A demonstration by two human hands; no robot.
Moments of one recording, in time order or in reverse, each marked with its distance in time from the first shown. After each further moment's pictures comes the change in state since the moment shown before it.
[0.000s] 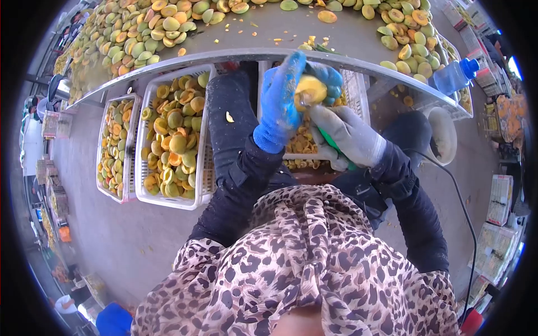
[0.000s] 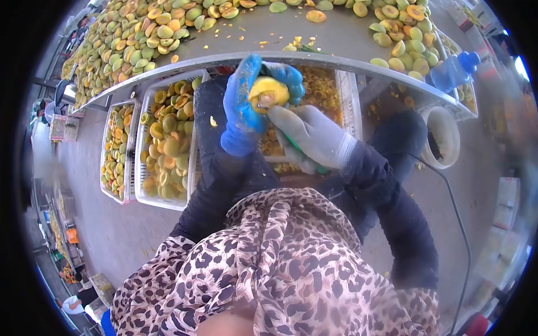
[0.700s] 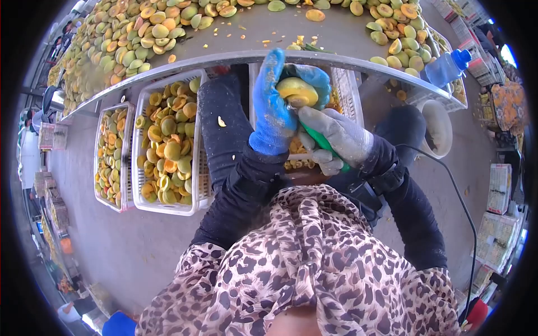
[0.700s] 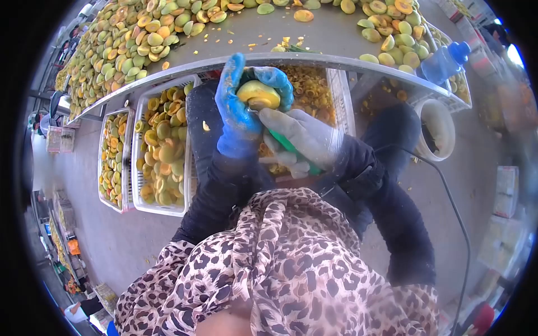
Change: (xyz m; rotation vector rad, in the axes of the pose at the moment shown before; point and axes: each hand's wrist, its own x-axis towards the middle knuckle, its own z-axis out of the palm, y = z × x) left_hand 0.005 -0.011 0.003 -0.209 0.319 -0.198; right_hand 0.000 0.008 -0.001 0.167 -0.041 0.110
